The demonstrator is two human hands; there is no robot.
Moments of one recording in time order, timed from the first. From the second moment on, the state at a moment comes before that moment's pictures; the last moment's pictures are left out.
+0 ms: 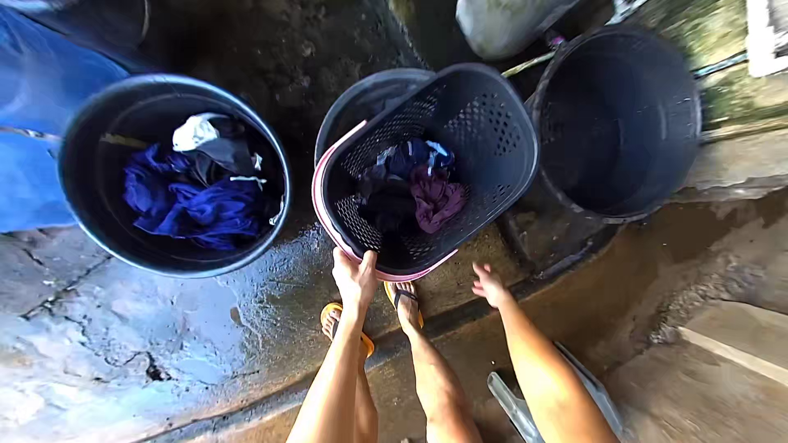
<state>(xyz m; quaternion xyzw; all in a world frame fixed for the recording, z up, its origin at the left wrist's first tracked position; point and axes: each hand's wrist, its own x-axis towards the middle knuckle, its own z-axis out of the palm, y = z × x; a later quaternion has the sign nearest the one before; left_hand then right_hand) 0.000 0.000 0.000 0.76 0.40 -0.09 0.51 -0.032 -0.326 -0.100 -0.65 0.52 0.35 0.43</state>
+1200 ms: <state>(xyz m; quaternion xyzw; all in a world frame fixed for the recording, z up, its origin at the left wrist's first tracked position) -0.158 0.057 0.052 0.73 0.44 -0.12 0.52 0.035 -0.101 -0.019 -0.83 0.02 0.51 0.21</state>
